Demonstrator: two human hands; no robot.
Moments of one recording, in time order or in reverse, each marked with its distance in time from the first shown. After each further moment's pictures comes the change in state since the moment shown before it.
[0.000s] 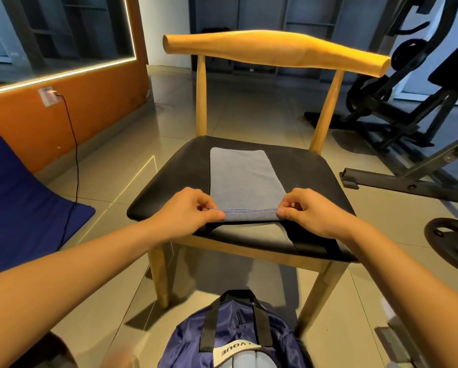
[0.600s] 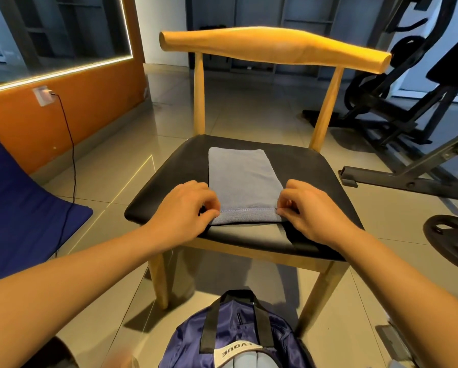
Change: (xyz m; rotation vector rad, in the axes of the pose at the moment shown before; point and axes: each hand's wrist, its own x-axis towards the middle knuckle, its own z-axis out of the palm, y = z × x) left_hand 0.001 -0.008 0.004 0.374 0.230 0.359; right_hand -0.005 -0.004 0.008 -0.287 0.252 -0.216
